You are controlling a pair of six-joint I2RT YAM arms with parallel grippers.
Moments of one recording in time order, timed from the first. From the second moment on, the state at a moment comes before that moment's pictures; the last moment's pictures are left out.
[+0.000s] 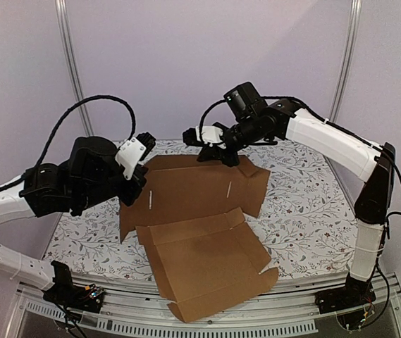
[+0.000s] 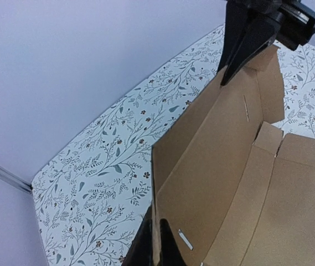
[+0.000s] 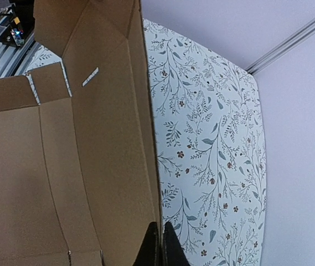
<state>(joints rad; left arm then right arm) -1.08 1.08 1.05 -0.49 -0.58 0.09 0.81 1.95 1.99 -0.80 -0.39 -0.91</state>
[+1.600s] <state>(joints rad) -0.65 1.19 1.00 -0.25 -0.03 -0.50 0.95 1.77 1.62 -0.51 0.24 -0.62</state>
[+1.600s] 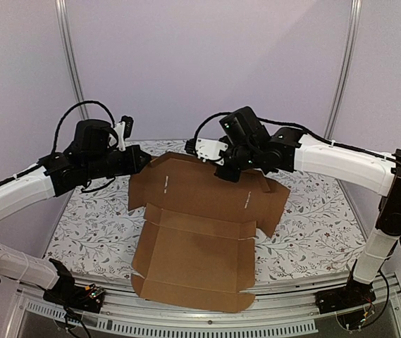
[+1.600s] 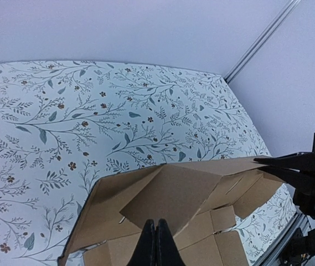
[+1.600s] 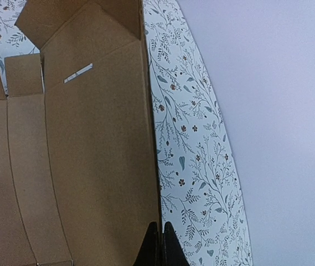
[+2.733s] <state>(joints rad) -0.64 1.25 1.01 -0.28 0.07 -0.54 1.01 1.78 1.59 -0.40 0.37 -0.55</state>
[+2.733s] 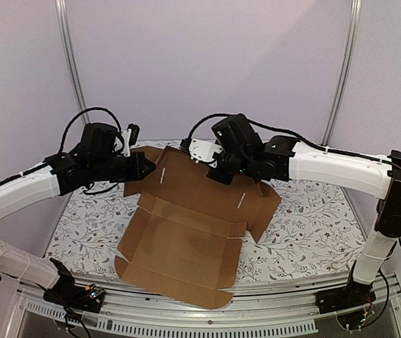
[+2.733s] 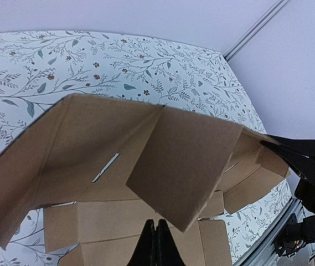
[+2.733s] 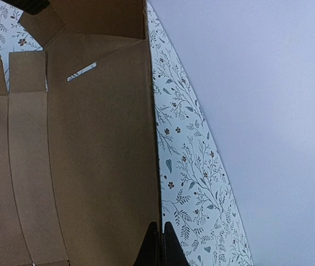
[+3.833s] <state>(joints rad) -0.64 1.06 0.76 -0.38 -0.16 -0.61 1.00 1.57 1.49 -0.42 0.28 -0.38</state>
